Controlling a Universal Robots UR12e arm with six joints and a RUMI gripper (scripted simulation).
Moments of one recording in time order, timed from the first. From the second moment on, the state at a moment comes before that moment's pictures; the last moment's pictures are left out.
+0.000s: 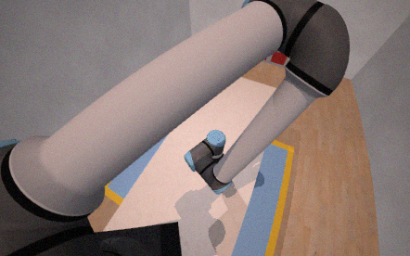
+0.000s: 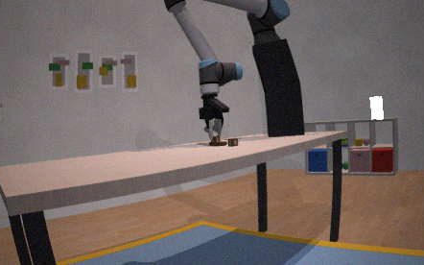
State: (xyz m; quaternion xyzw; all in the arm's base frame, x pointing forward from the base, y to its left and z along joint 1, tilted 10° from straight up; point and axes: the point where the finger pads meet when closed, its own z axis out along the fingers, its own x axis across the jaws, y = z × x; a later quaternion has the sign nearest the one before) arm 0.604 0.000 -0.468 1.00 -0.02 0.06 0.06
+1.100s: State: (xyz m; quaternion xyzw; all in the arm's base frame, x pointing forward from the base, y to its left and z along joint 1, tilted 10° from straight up) arm 0.604 0.000 -0.468 1.00 -0.02 0.06 0.06
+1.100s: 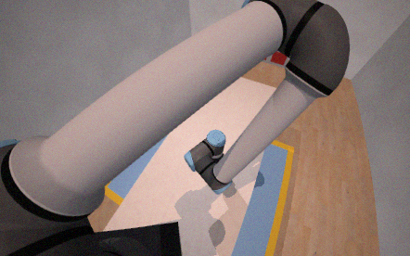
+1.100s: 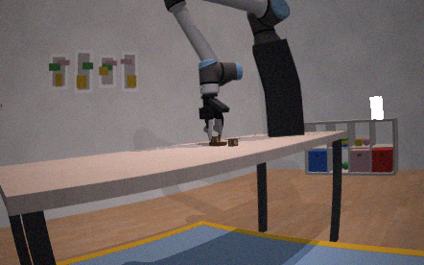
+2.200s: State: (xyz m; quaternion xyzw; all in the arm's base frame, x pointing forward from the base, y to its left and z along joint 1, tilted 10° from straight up) arm 0.595 0.008 -0.402 1.00 -0.02 0.06 0.06
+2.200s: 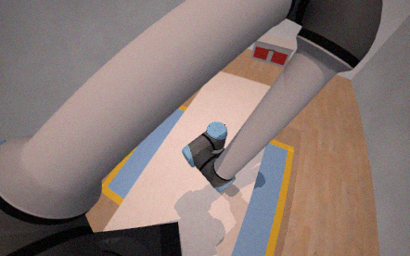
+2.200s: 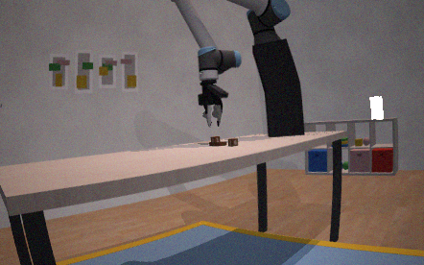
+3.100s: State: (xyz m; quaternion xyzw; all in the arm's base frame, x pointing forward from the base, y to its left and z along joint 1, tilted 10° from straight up) arm 0.593 0.011 -0.379 1.00 -0.02 0.06 0.06
